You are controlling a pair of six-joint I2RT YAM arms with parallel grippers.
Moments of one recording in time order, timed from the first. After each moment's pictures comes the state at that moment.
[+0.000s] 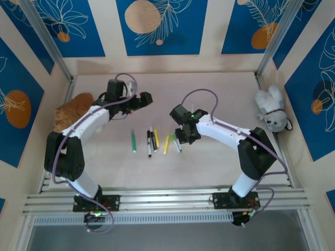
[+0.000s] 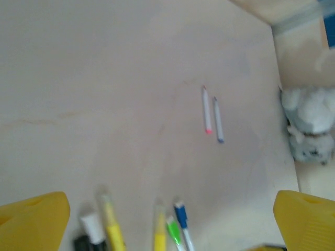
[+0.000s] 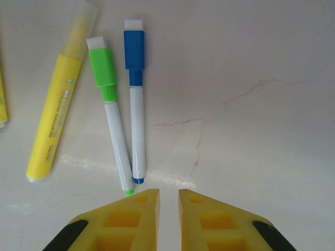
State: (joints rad) left arm -0.33 1.63 1.23 -0.31 0.47 -0.58; right arm 0.72 1.67 1.20 -0.89 0.11 0.51
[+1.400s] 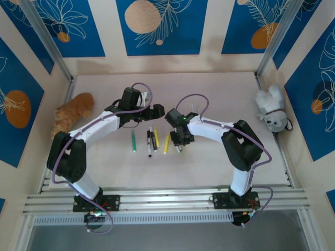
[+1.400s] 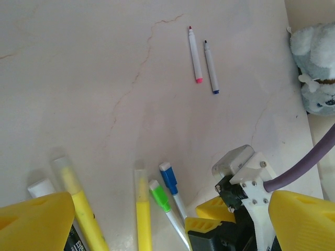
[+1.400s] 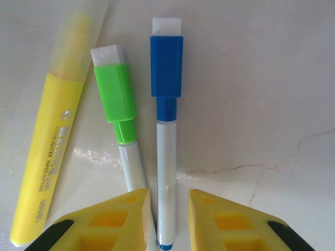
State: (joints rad) left arm -0.47 1.63 1.17 -0.30 0.40 -0.57; right arm 0.73 1.82 1.20 -0.76 0.06 0.52
